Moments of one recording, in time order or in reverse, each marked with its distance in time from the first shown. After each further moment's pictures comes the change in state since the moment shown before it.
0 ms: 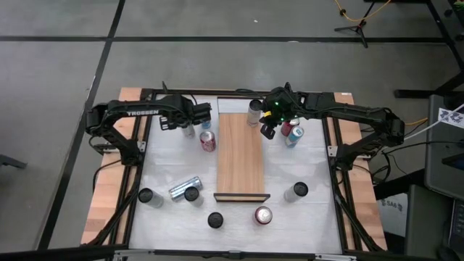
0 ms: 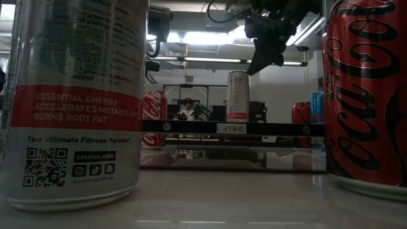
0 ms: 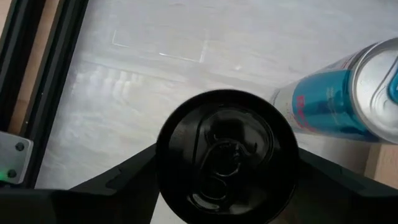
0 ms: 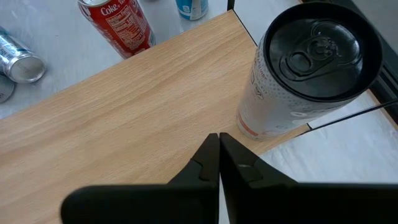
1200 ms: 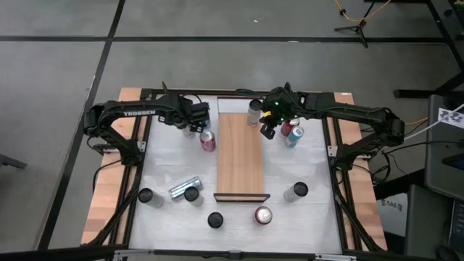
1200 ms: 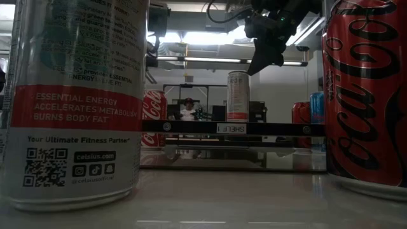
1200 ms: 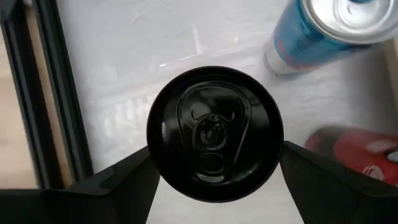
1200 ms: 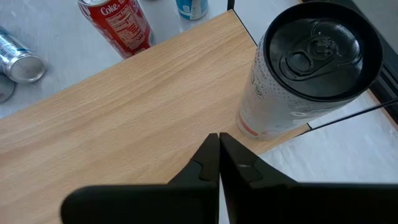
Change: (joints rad) left arm 0.004 -0.033 0.000 -0.012 0.052 0.513; right arm 0.000 0.000 0.000 0.000 0.000 0.000
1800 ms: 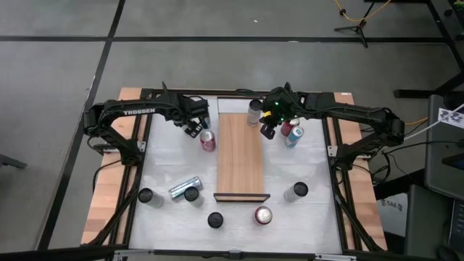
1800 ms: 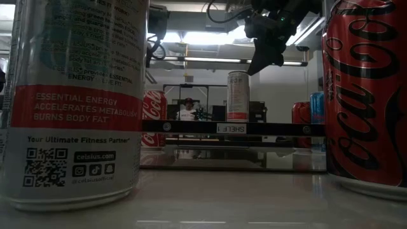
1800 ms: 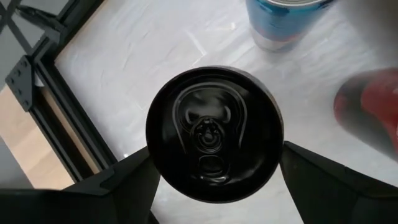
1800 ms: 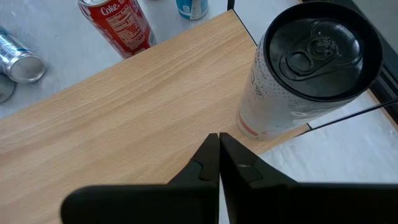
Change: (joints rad) left arm 0.024 0.000 0.000 0.000 -0.002 0.441; right arm 0.000 0.000 0.000 0.000 0.000 0.000
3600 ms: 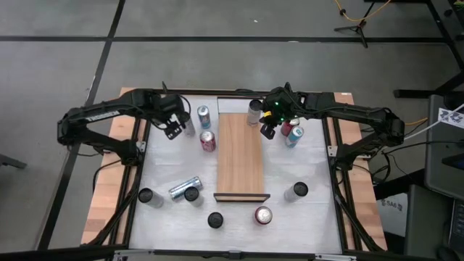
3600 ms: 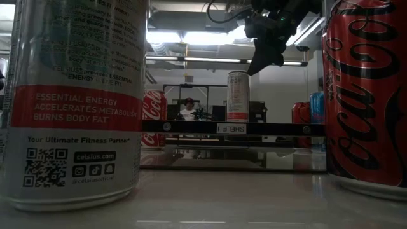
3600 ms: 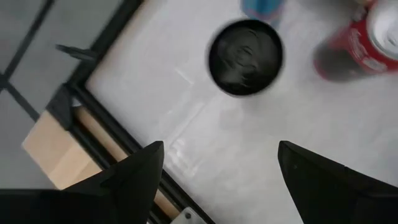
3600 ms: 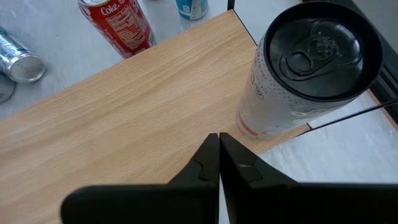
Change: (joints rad) left arm -0.018 -0.329 0.000 -0.145 0.004 0.196; right arm 0.000 0.000 0.000 0.000 0.000 0.000
